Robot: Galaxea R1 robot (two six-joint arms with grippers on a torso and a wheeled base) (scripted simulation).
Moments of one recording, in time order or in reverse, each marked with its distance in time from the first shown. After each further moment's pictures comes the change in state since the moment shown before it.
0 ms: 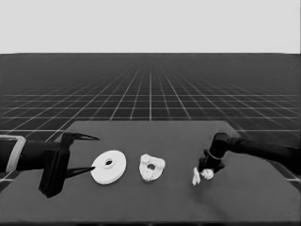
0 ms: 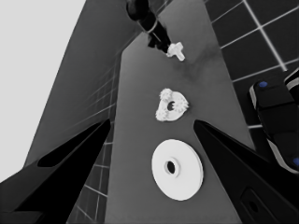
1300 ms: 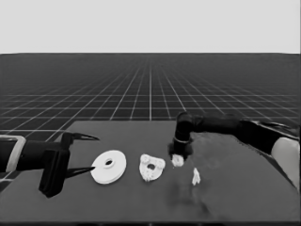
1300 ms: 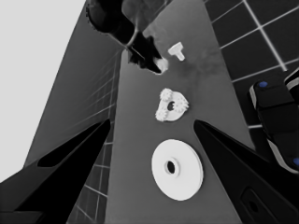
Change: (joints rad) left arm 0.000 0.000 0.000 0.000 0.000 0.000; right arm 0.211 0.356 0.063 0.133 -0.195 0.455
